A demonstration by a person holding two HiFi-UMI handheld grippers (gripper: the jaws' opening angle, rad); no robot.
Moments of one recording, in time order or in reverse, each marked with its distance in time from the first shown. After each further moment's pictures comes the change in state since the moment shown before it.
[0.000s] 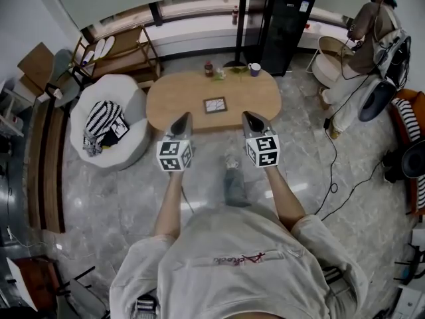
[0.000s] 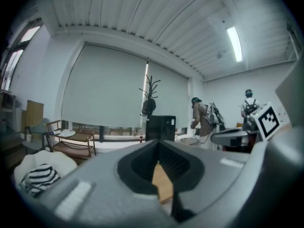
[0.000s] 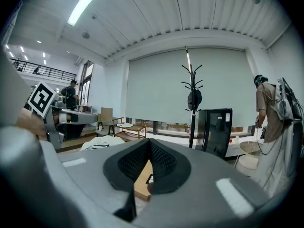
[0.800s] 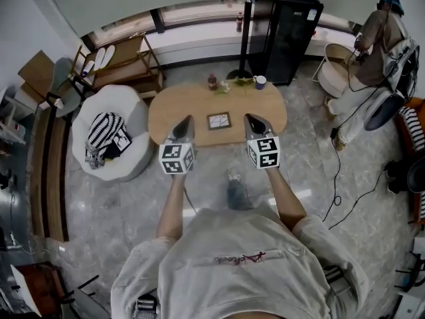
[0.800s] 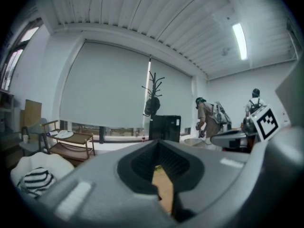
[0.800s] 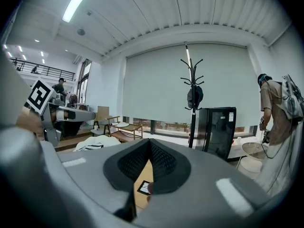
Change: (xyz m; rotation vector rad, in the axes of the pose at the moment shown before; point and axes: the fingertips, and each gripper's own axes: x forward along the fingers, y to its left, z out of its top) left arm 0.102 0.056 0.014 -0.005 0.007 0.017; right arm 0.108 -0.058 0.010 0.003 0.022 -0.006
